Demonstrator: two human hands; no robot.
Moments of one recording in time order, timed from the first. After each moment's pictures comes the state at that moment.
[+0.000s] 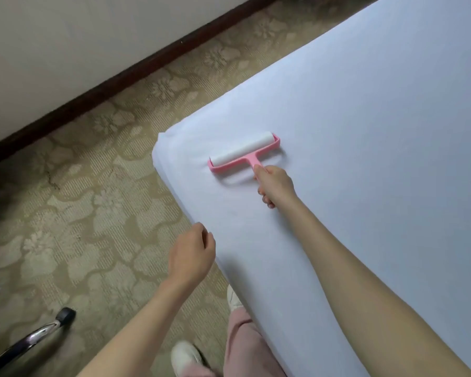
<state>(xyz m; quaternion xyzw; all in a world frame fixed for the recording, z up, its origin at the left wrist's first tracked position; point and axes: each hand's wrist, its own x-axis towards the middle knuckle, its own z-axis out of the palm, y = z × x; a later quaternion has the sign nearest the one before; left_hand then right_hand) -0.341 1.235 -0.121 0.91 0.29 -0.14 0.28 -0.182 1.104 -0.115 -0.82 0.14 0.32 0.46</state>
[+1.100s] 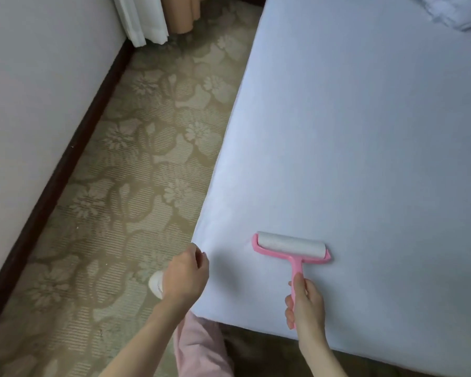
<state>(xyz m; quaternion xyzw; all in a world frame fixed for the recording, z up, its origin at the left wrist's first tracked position) -0.054 1.439 -0.114 0.92 0.00 -0.29 0.25 -0.191 1.281 -0.099 -0.56 0.62 0.02 0.55</state>
